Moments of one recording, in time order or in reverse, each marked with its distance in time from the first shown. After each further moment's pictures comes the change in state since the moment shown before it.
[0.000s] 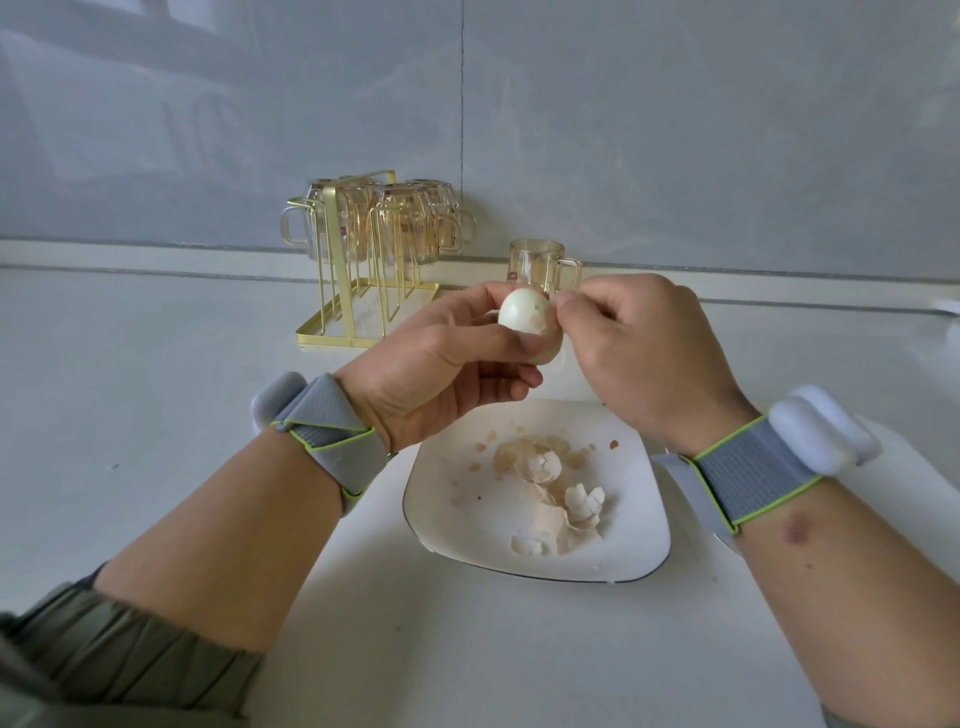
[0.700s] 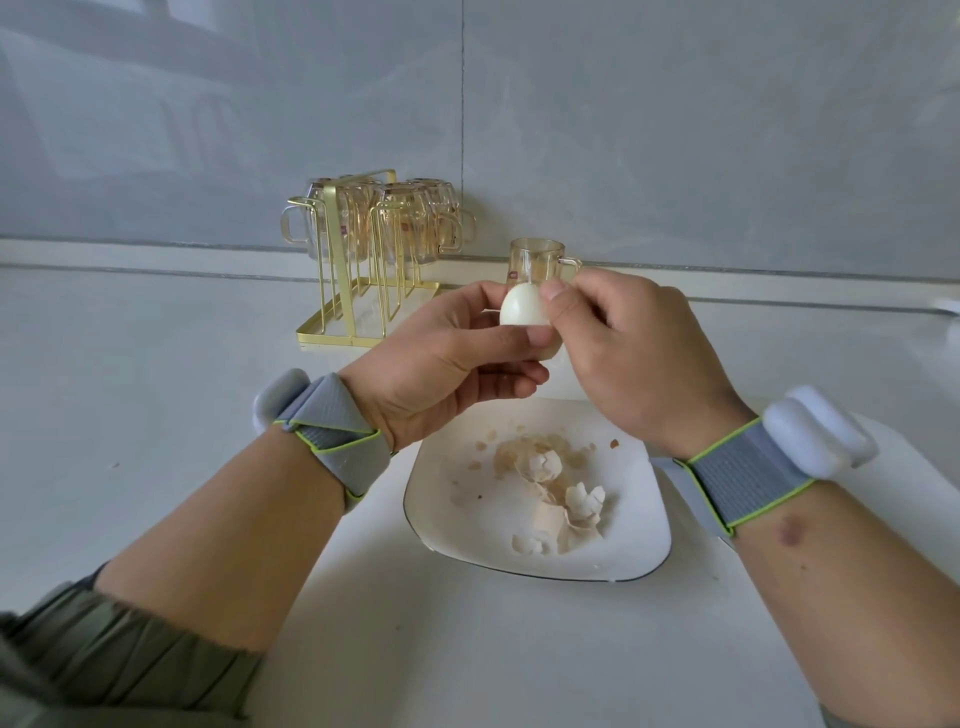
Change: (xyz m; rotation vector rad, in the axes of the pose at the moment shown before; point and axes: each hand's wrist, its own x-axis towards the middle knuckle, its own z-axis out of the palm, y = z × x) left_hand -0.001 0.000 0.003 0.020 0.035 0.026; right_hand -0.001 0.001 0.003 -0.018 -0.022 -0.074
